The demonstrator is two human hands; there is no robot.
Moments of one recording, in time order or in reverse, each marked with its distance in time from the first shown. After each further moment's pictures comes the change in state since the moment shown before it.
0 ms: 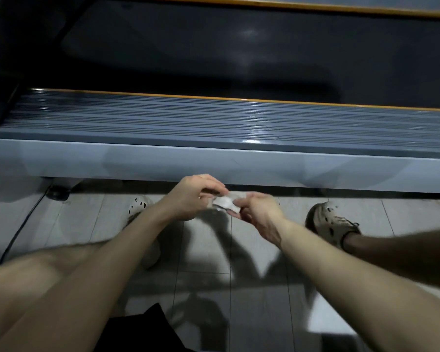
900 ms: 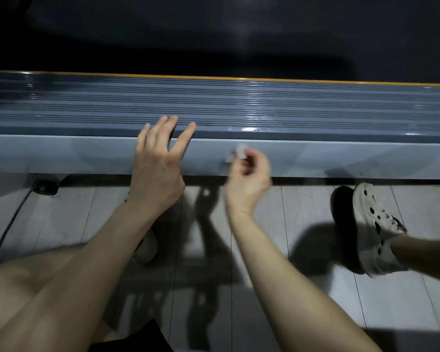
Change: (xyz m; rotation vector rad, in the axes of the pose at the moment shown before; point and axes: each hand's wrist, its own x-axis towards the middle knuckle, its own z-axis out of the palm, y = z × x) left_hand 0.012 -0.016 -0.021 0.691 0.552 -0.009; right_hand 0.049 0.011 0.064 0.010 0.580 -0.897
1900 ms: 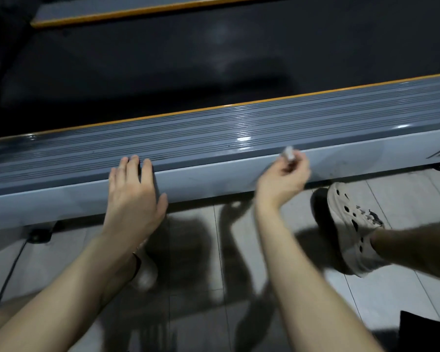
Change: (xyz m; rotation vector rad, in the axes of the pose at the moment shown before) left_hand 0.017 0.039 -0.017 0.190 -0.233 -0.045; right_hand 0.117 -0.012 -0.085 -0.049 0.479 0.024
